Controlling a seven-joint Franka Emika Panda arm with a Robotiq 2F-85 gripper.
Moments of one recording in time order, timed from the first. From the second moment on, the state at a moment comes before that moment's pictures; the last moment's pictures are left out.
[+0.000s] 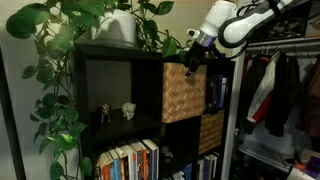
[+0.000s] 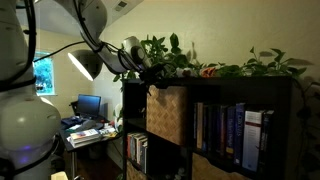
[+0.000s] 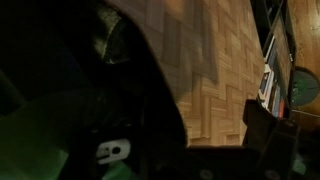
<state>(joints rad) 0.18 -0.24 0.07 -2.33 -0.37 2.71 -0.56</state>
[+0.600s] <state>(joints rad) 0.21 -0.23 0.07 -2.35 -0.14 2.68 -0.80</state>
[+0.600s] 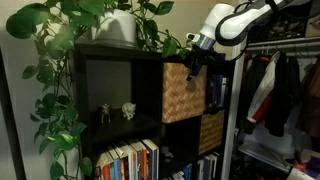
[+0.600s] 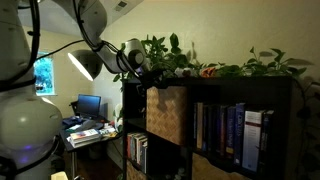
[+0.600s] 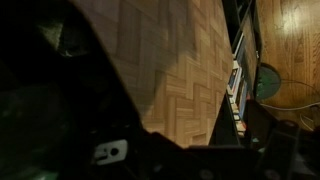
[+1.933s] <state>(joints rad) 0.22 -0.29 0.08 -2.28 -0.08 2.27 -0.87</state>
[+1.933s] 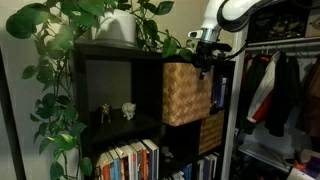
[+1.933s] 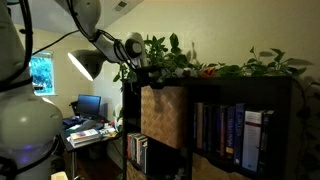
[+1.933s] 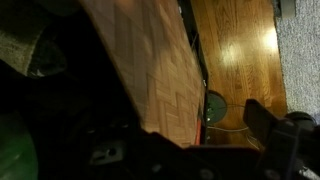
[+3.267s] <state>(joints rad) 0.10 -0.33 0.08 -2.07 -0.29 2.22 -0.44</state>
